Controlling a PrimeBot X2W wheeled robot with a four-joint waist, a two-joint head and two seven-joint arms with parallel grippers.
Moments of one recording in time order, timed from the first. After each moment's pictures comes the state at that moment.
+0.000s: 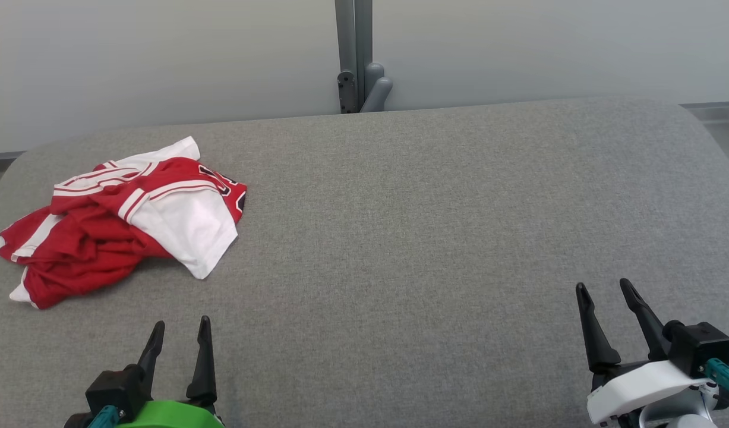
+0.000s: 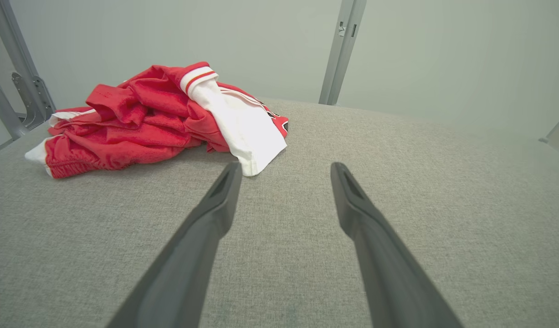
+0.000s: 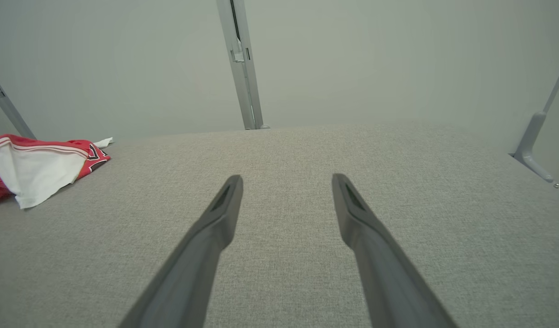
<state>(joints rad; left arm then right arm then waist) 0.02 0.06 -0.01 0.27 -0.26 -0.12 -0.22 0.04 -0.17 0.03 0.14 0.27 0.13 -0.22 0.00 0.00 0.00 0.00</state>
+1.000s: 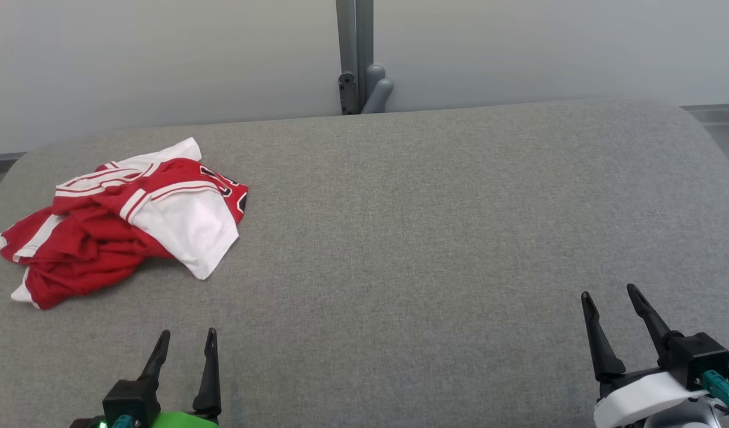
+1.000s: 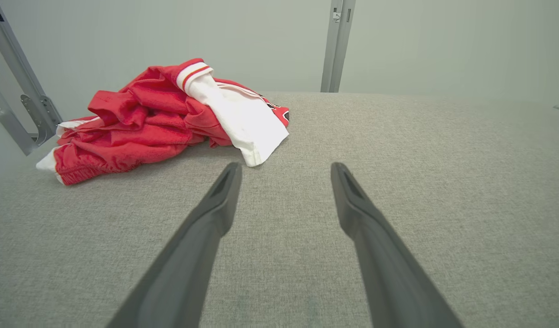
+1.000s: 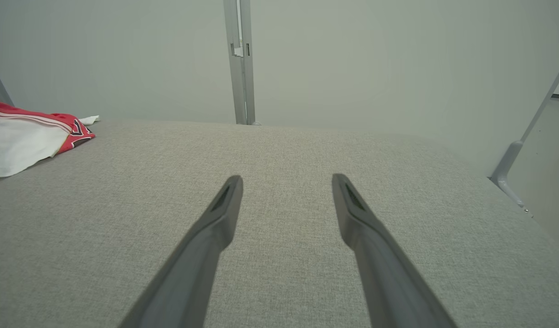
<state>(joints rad) 0.04 0.05 0.00 0.31 -0.13 -0.13 -0.26 0.06 -0.17 0.01 0.15 0.14 0.13 -0.26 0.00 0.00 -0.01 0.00</state>
